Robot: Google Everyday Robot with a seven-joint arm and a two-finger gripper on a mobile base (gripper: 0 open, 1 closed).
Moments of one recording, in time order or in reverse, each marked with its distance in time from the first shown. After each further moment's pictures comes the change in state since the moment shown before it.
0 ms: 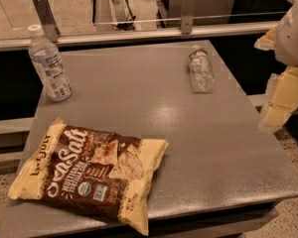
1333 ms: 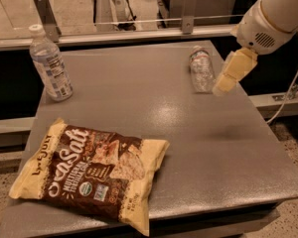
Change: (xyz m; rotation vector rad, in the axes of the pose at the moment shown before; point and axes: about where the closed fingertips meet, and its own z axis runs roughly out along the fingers) arm -0.041 -0.095 0.061 0.067 -0.183 0.152
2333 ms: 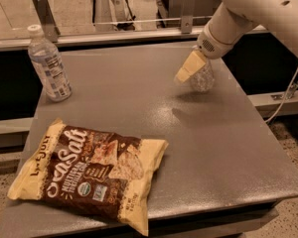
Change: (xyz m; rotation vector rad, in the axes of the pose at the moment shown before) arm -0.026 -0.064 0.119 0.057 0.057 0.375
